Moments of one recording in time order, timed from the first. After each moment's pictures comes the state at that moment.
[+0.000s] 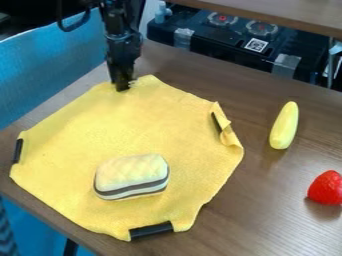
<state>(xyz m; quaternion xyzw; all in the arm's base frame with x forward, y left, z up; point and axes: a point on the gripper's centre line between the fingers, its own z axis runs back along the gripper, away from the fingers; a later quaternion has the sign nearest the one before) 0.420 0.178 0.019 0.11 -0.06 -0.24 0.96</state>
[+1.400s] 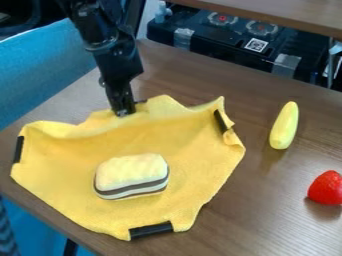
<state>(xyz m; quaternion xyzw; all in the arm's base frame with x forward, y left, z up) 0.291 0.054 0.091 0.02 -0.13 -0.39 0.91</state>
